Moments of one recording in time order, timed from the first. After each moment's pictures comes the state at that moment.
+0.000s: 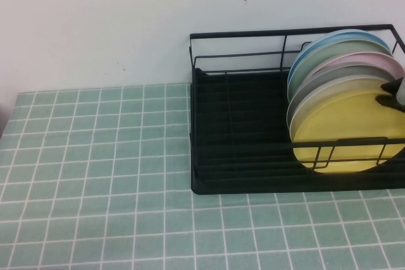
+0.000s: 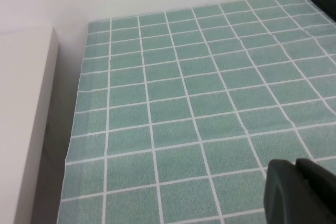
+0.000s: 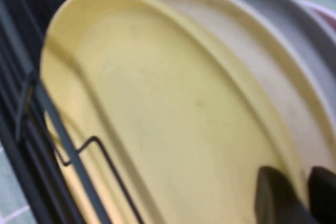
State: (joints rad) right arm -0.09 1.59 -0.97 1.23 0.59 -2.24; left arm -0.03 -0.02 0.01 -0.07 0.37 0.07
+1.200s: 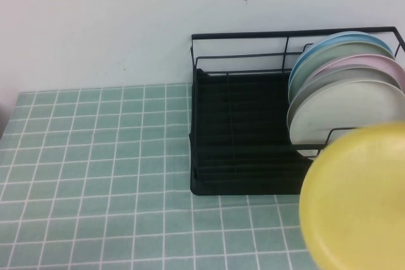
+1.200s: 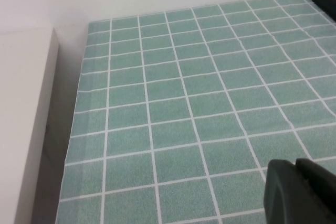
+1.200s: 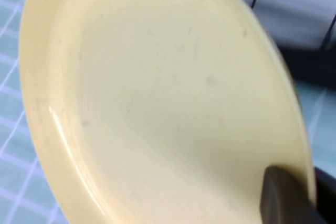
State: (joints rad) right arm -0.09 0.85 -0.87 0.48 1.10 -0.63; left arm -0.03 -0.02 0.01 -0.07 0.37 0.07
